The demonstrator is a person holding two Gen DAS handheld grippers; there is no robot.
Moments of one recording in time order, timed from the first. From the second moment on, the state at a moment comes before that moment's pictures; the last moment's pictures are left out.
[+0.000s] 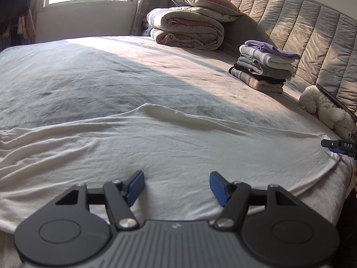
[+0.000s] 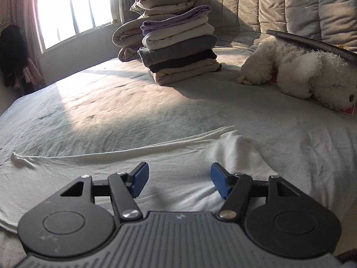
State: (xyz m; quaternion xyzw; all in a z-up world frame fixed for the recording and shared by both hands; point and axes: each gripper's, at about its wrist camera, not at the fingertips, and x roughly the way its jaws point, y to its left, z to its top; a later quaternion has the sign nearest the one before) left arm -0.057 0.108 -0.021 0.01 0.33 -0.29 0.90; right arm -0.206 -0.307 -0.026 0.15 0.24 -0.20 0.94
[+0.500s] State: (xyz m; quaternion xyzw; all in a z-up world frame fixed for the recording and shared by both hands) left arm -0.056 0.101 -0.011 -0.02 0.30 -0.29 0.91; right arm -0.245 -0.350 -0.023 0.20 0.20 -0.28 0.92
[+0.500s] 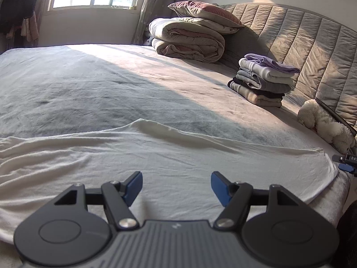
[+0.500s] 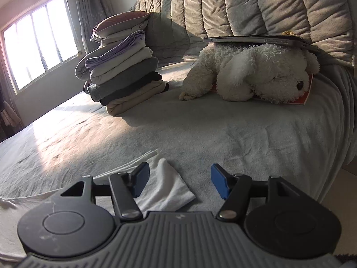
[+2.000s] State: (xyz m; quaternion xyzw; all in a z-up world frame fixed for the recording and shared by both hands) left arm -0.012 0.125 -0.057 -0.43 0.46 -0.37 0.68; right arm -0.119 -0.060 0.022 0.07 0.29 0.15 0.94
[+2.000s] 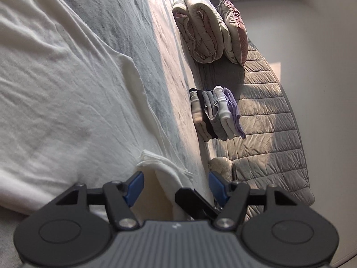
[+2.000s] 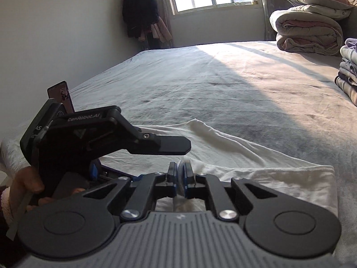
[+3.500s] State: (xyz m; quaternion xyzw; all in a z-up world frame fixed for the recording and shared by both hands) left arm 0.039 0.309 -0.014 -0.28 0.40 -0.15 0.86; right arm -0.004 0.118 -0.008 0.19 0.33 0.30 0.87
